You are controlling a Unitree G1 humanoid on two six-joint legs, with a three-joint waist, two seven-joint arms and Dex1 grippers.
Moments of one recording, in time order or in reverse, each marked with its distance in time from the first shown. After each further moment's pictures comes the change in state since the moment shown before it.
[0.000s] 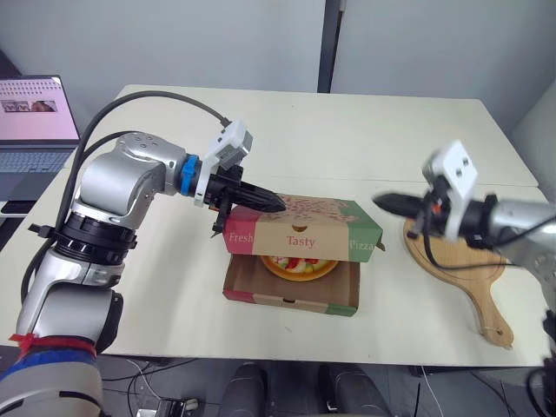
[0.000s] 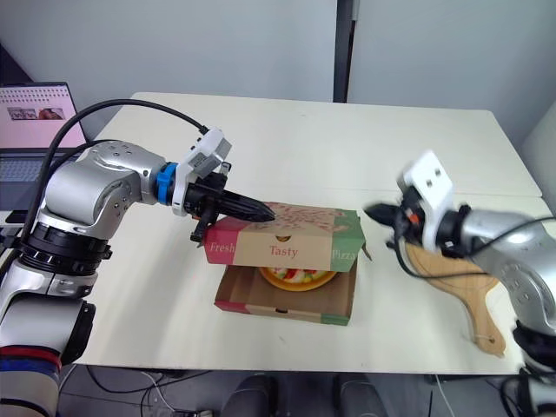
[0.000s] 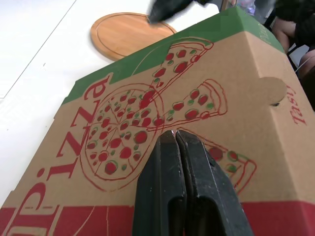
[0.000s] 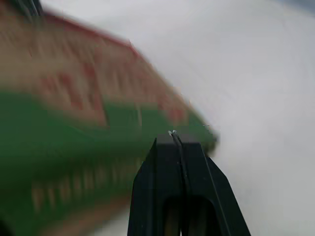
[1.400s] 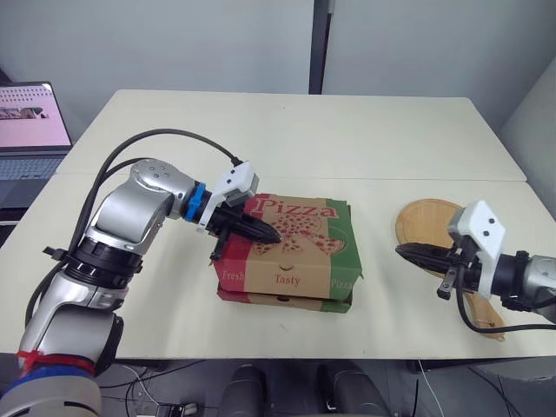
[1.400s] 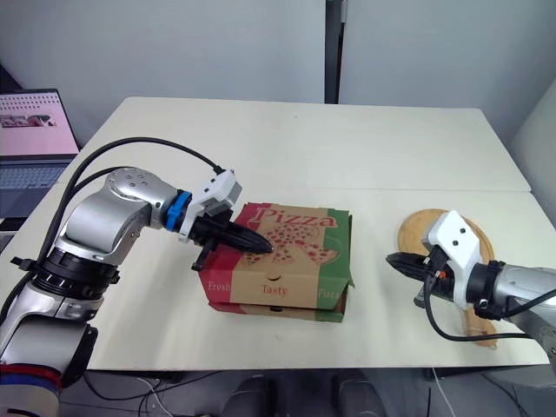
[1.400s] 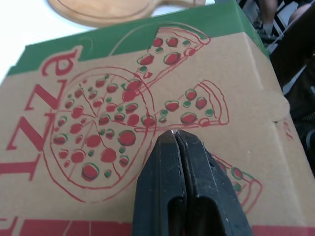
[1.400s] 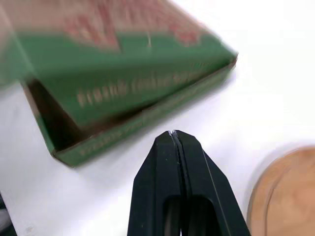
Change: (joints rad) left arm 0.148 -0.002 -0.033 -0.091 0.124 -0.102 -0.072; right arm 0.350 -0.083 -0.213 -0.190 0.079 -0.110 0.068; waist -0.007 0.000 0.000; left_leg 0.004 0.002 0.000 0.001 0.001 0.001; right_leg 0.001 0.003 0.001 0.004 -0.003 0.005
